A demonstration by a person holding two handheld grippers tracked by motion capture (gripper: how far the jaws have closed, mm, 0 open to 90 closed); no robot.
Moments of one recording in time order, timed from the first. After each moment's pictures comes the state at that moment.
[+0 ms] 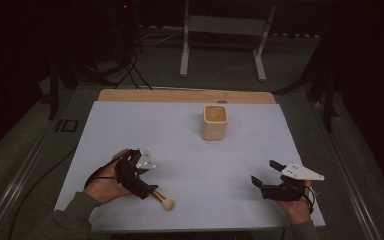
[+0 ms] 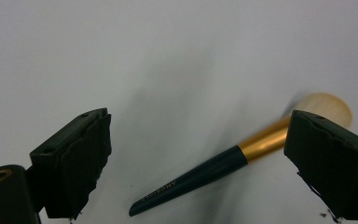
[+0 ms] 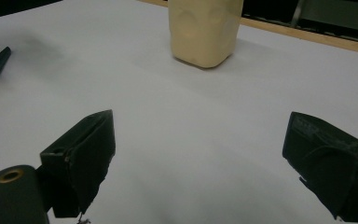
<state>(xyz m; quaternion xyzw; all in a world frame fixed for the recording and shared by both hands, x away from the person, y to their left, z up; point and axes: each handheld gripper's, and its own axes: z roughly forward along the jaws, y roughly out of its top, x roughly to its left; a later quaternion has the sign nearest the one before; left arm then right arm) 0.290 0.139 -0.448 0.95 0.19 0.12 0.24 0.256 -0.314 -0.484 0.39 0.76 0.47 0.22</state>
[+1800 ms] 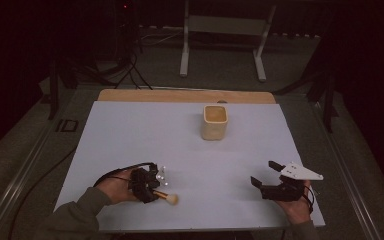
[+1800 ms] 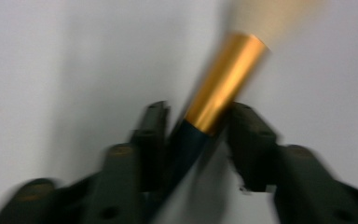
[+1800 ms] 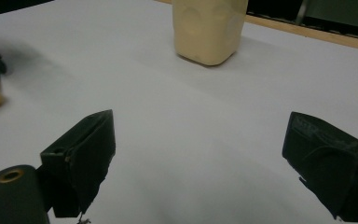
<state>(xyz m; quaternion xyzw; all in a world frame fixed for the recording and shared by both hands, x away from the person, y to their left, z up) 0.296 0.112 -0.492 0.99 0.09 0.01 0.12 0.256 -0.313 -0.485 0.38 0.77 0.47 0.21</state>
